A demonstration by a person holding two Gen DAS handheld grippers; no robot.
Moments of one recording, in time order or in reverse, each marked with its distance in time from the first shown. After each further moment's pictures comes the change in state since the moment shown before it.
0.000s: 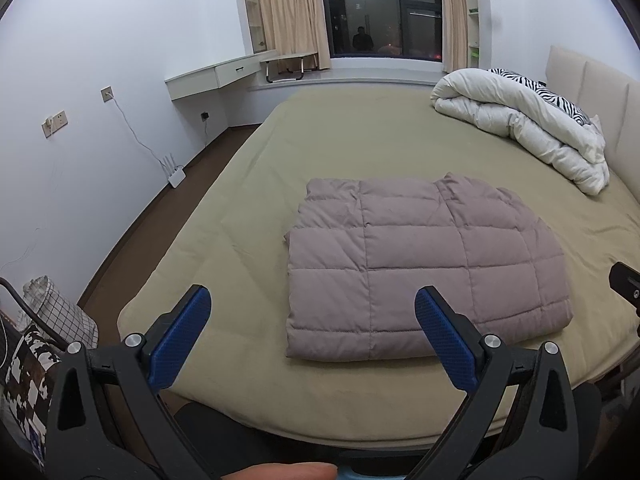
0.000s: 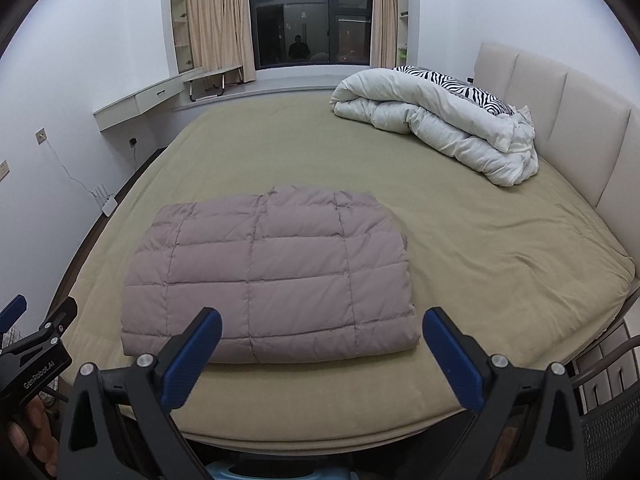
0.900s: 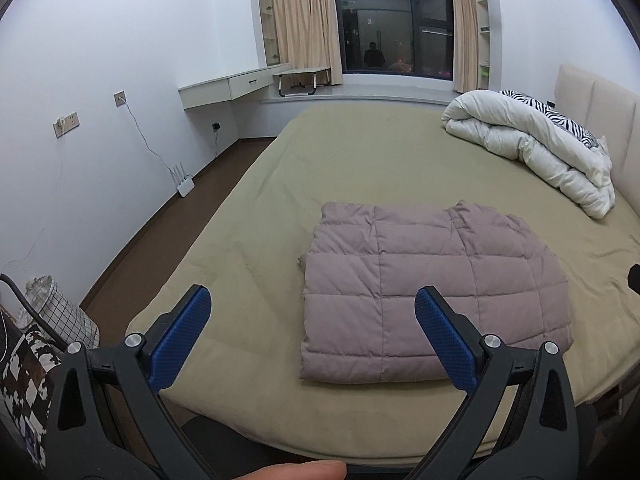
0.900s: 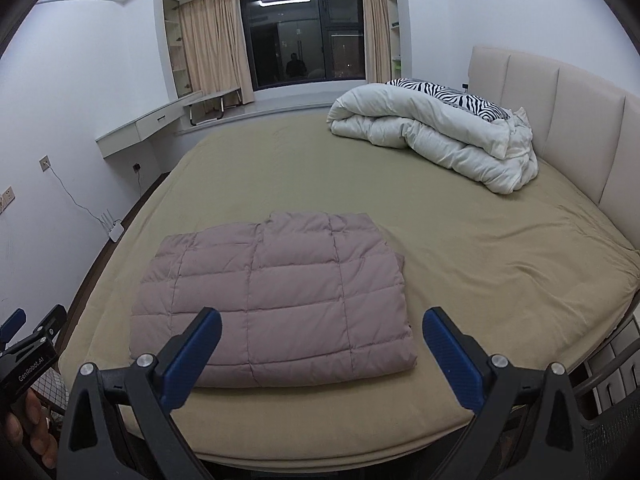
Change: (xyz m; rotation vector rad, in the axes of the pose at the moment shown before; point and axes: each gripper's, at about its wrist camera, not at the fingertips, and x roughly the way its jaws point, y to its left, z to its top) left arm -0.019 0.016 0.013 -0.046 -0.055 0.033; right arm -0.002 -0.027 0.016 0.056 -0.065 0.035
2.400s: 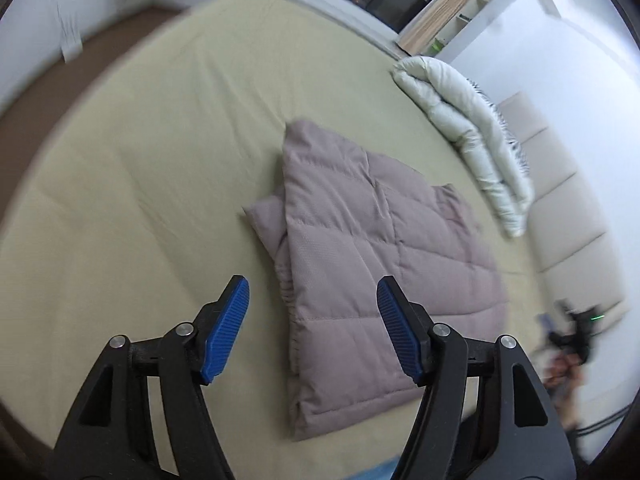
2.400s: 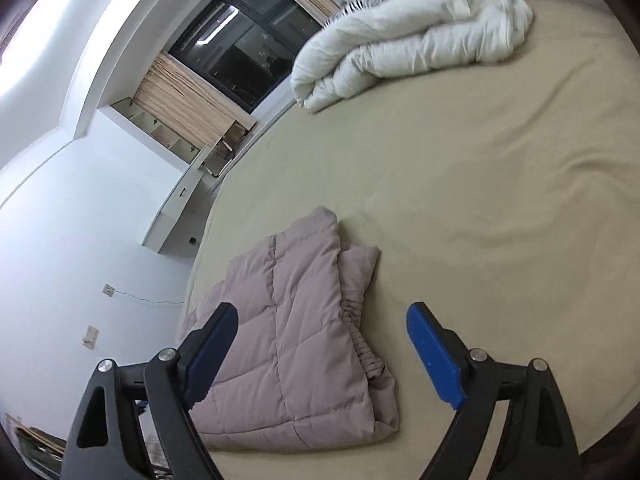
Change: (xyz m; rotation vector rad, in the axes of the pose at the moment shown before) left arm 0.261 0.116 0.029 -0.213 0.335 -0.528; right arm 0.125 -0.239 -0.007 0.471 0.039 0.375
